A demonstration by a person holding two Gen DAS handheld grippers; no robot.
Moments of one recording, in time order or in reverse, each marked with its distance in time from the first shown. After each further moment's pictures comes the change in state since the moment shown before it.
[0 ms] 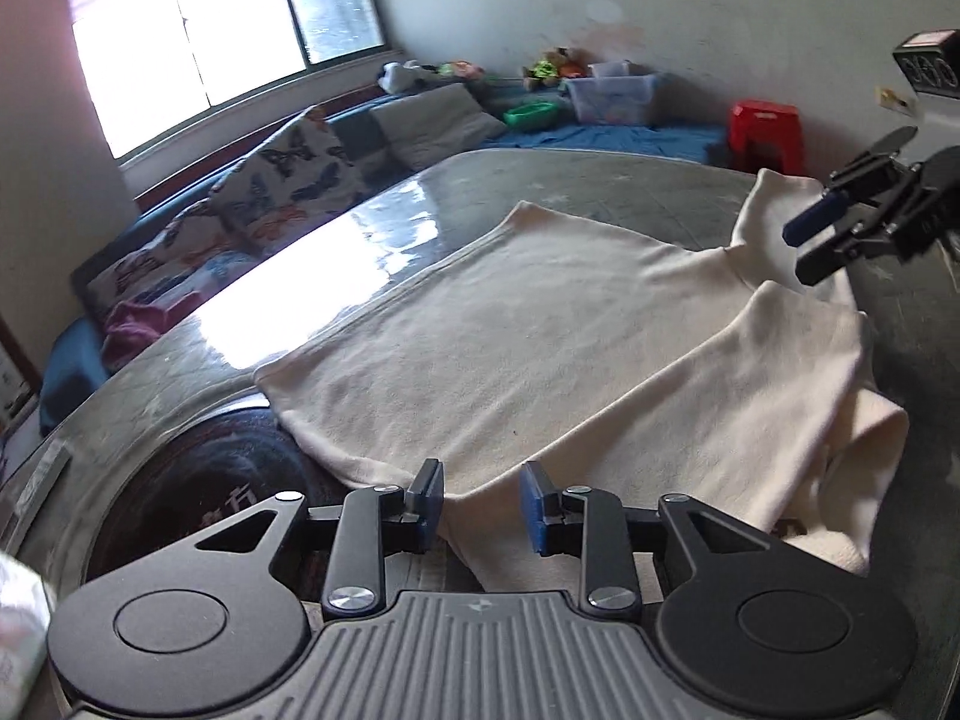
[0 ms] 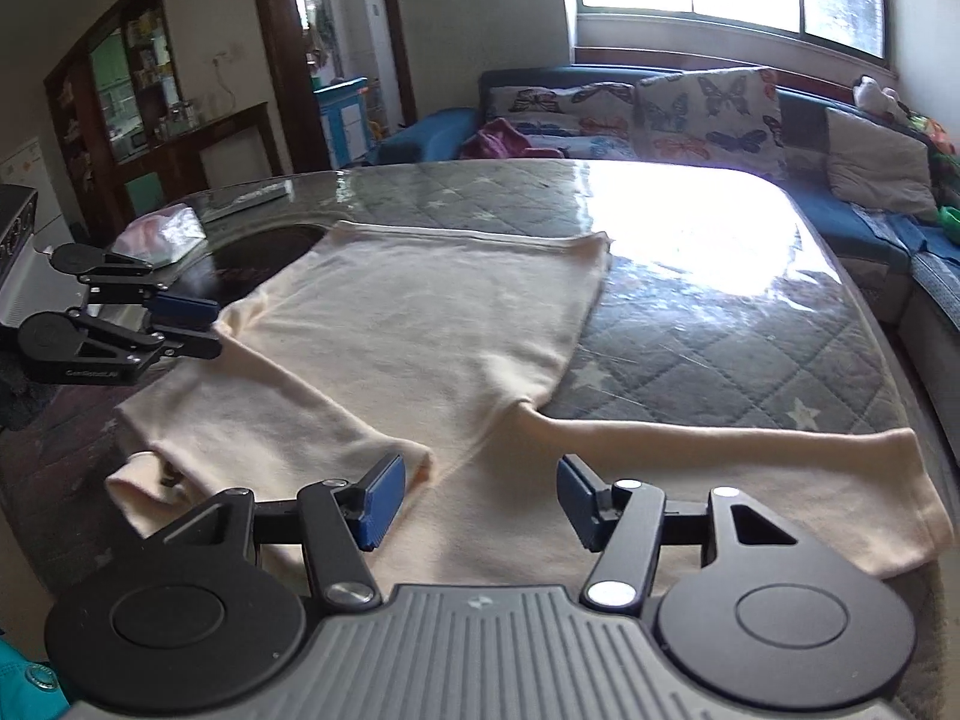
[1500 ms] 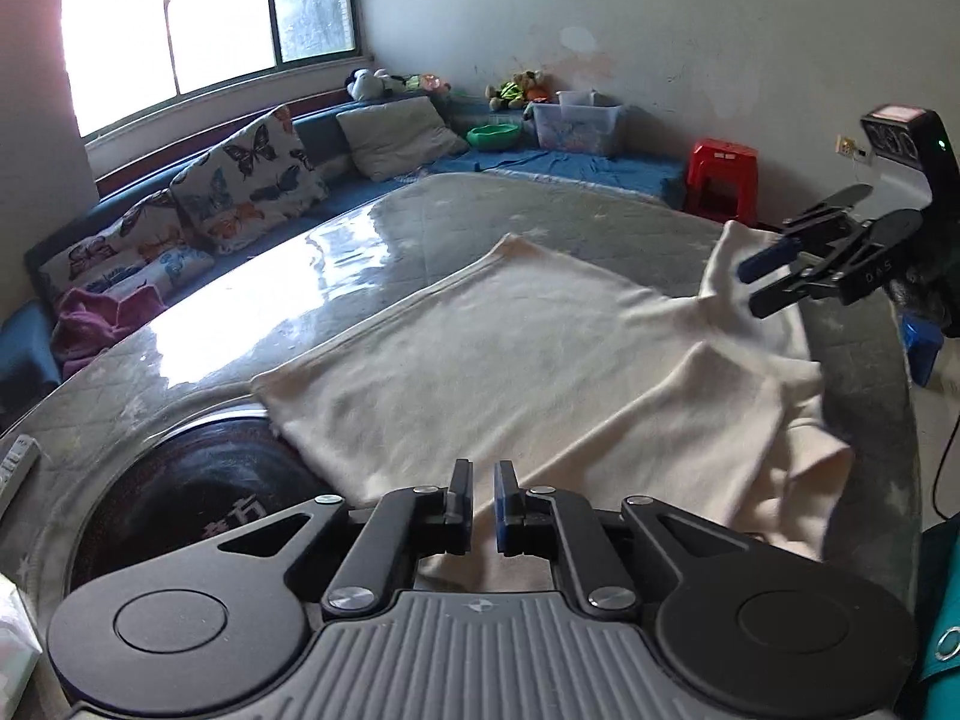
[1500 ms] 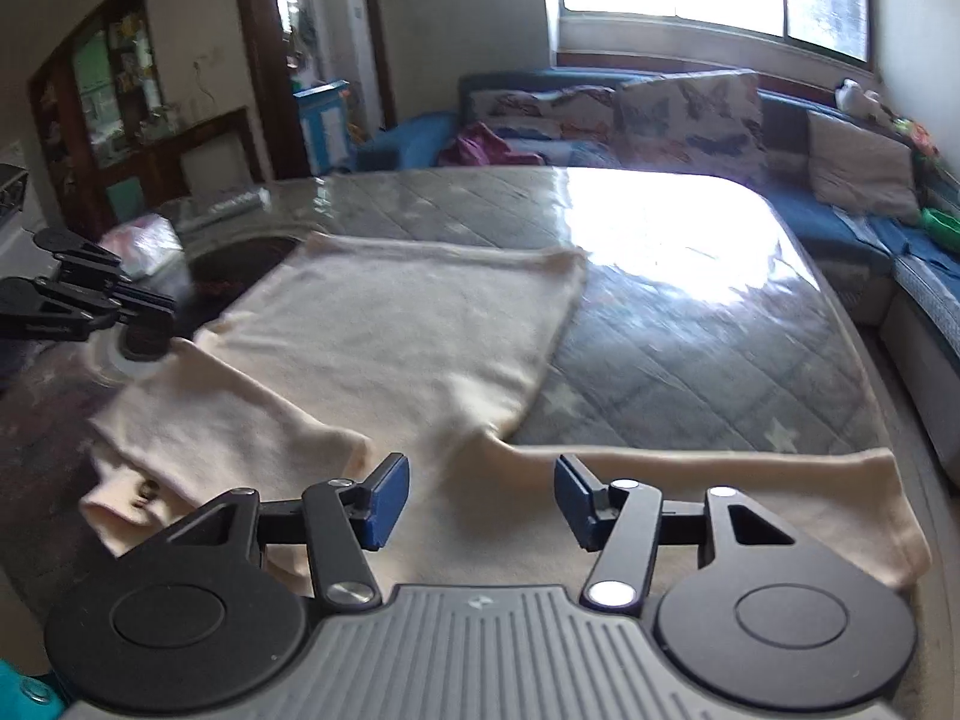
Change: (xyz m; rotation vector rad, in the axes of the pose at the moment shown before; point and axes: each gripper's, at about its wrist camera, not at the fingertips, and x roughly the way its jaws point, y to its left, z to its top) left arm -0.029 0.032 0.001 -0.078 -0.036 -0.141; right arm 0.002 0.005 0.016 -0.028 -0.021 0.011
